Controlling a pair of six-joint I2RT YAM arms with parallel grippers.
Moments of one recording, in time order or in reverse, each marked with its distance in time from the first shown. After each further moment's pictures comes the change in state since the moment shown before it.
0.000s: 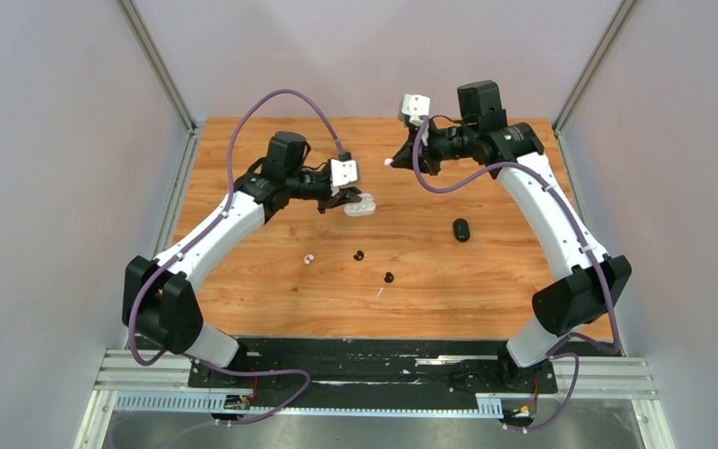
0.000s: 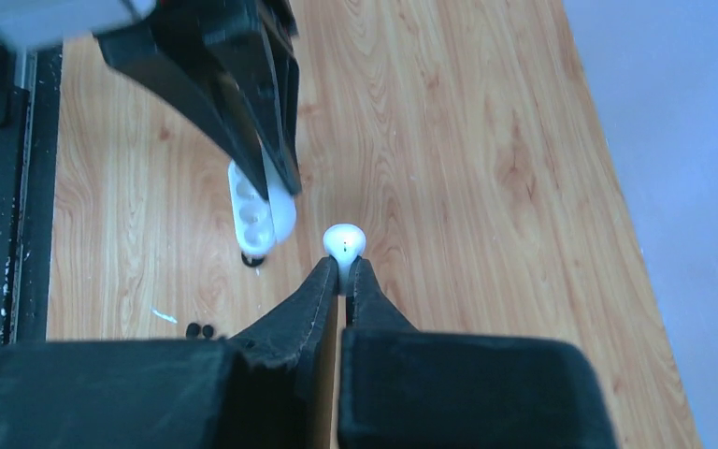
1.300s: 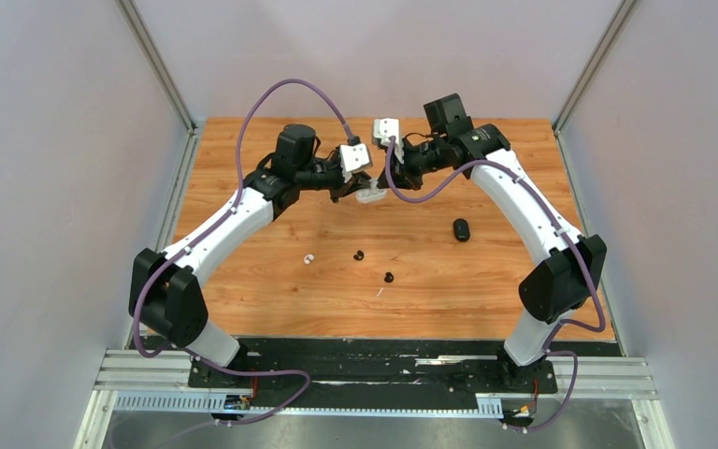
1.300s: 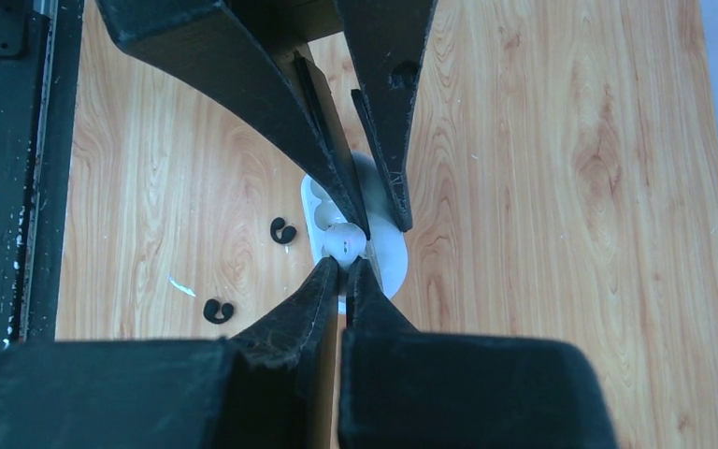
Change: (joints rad) left arm -0.068 0.058 0.063 0.143 -0.111 -0.158; right arm 0.097 0.116 0.032 -0.093 0.031 -0.106
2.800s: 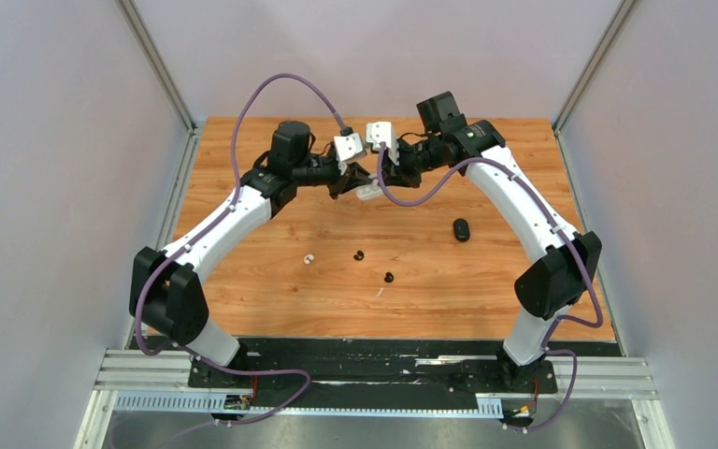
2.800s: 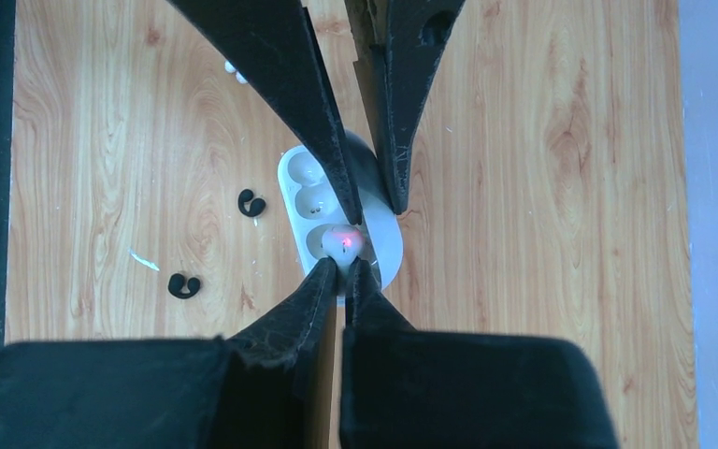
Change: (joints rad) left arm 0.026 0.006 0.000 0.048 0.035 -0.124; right arm 0.037 0.036 0.064 -0.070 0.122 -0.084
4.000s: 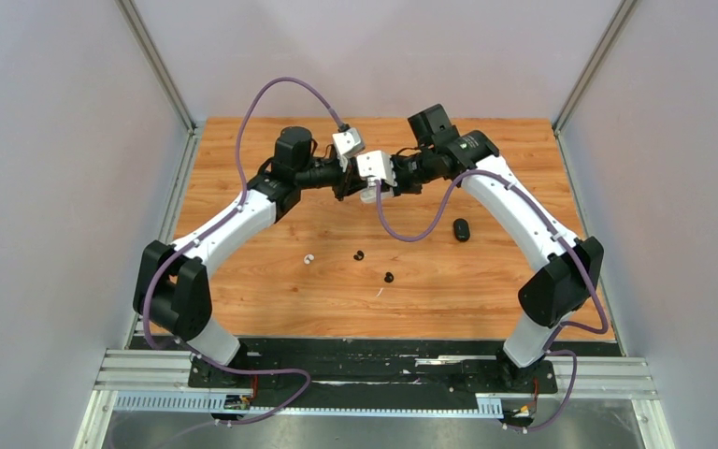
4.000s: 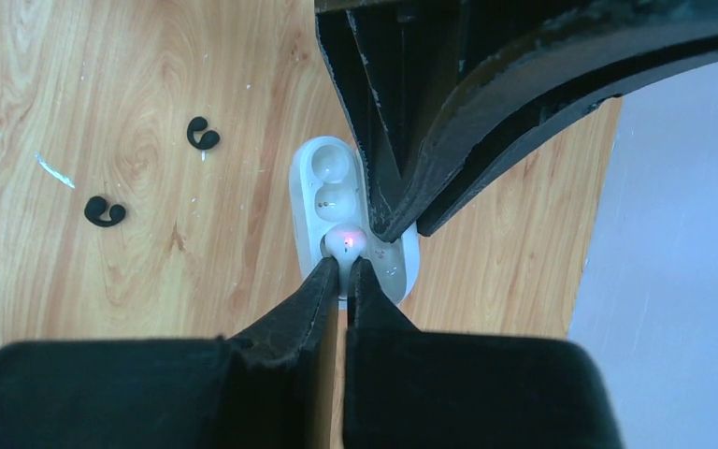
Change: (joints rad) left arm 0.002 0.023 -0.072 0.183 -0.002 -0.230; right arm 0.050 -0.050 -0.079 -0.004 0.122 -0.301
